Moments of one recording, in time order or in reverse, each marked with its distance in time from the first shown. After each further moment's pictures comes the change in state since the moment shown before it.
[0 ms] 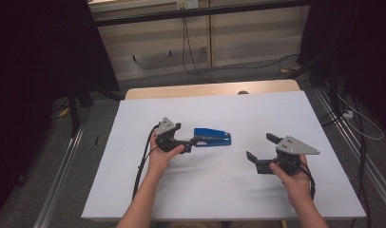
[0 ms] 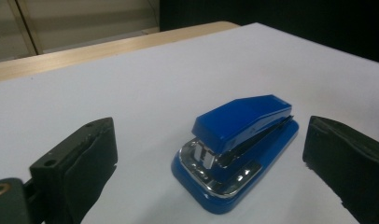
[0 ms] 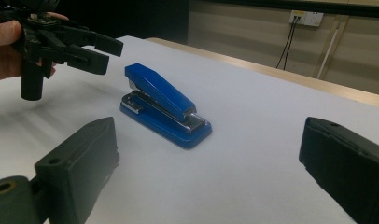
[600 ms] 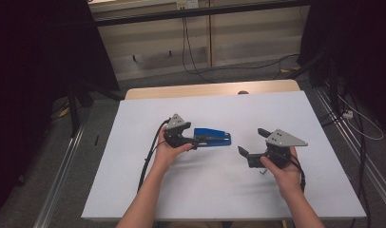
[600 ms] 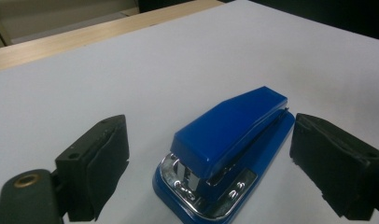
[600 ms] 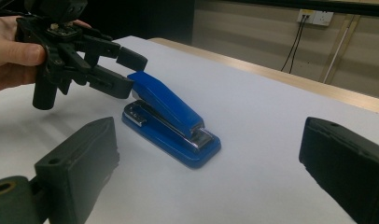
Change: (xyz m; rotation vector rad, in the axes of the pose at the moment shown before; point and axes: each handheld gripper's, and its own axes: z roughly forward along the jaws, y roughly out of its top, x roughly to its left) left arm -0.001 0.007 0.025 0.095 -0.061 0.045; right arm 0.005 0.013 0.025 0.013 0.021 -0.010
